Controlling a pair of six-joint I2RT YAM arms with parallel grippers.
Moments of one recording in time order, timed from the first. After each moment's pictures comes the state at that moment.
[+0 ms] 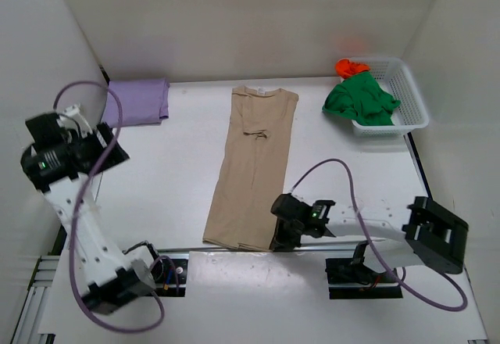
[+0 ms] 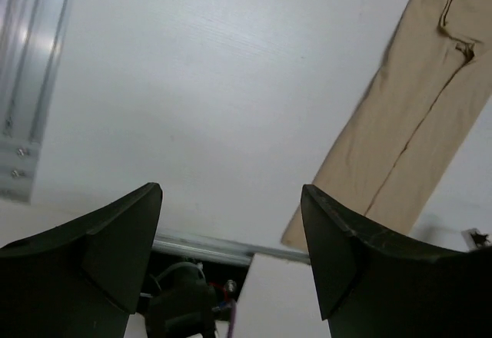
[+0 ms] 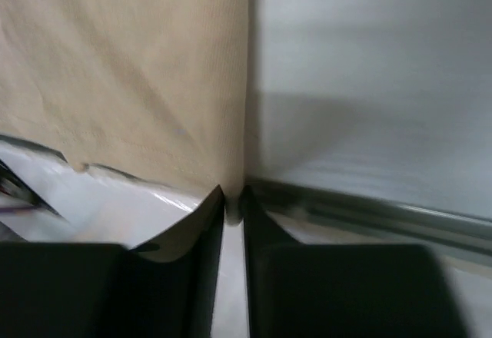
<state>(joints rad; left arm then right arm) 0.53 1.02 1.46 -1.32 0.31 0.00 1.16 1.33 0.57 -0.38 -0.07 1.33</state>
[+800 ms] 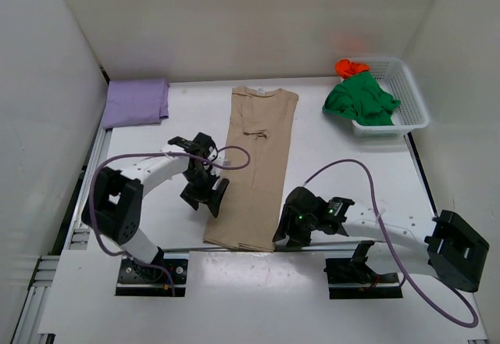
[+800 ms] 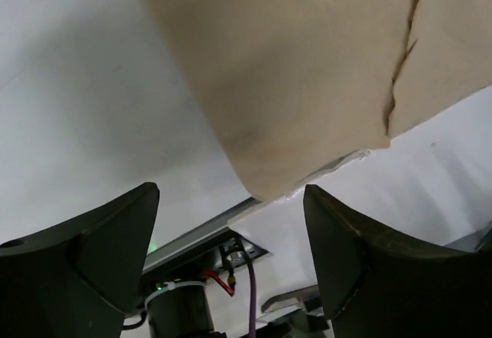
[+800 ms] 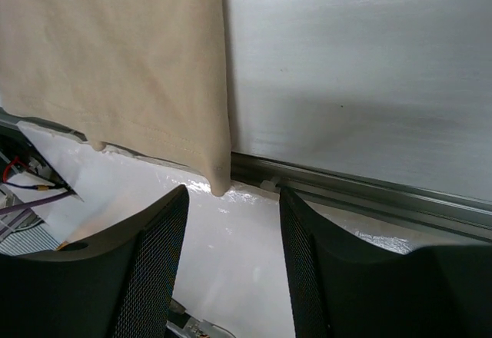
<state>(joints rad) -0.48 1.56 1.01 -1.00 0.31 0.00 1.03 1.11 0.50 -0.47 -0.13 1.23</state>
